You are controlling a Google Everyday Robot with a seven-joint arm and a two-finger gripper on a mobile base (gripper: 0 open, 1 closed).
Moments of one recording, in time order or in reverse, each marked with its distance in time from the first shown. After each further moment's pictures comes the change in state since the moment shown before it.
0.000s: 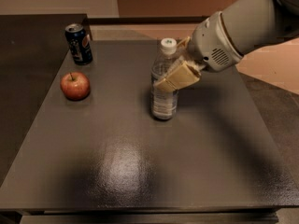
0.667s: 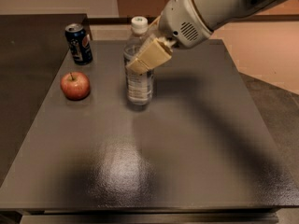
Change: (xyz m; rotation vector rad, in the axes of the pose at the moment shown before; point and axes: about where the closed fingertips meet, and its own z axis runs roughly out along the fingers) arm -0.065 -0.013 0.020 -0.034 -0.054 -0.038
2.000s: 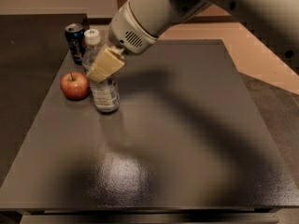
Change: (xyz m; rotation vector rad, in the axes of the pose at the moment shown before) arm -0.043 0.011 0.089 -0.100 0.026 -0.051
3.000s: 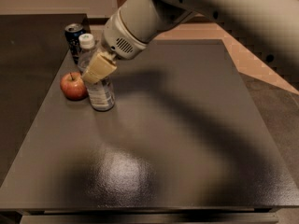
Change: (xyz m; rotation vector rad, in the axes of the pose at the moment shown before) arm -0.001 -0.008 0.025 0.014 0.003 -0.004
